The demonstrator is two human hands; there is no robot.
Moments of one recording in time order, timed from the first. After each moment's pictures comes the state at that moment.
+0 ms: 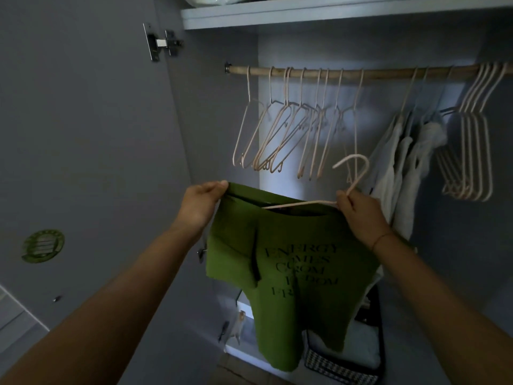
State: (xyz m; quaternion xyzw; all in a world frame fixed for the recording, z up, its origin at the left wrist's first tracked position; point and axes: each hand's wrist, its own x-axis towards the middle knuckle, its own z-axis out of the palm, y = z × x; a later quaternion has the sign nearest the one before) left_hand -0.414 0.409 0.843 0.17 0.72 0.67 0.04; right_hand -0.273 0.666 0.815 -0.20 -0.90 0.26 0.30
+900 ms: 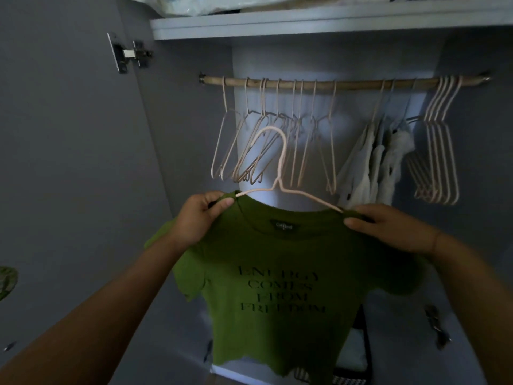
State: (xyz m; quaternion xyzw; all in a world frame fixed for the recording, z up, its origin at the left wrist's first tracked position) left_hand -0.440 0.431 0.835 0.40 0.76 0.51 0.03; right_hand -0.209 0.692 0.868 -0.12 -0.93 0.33 0.05
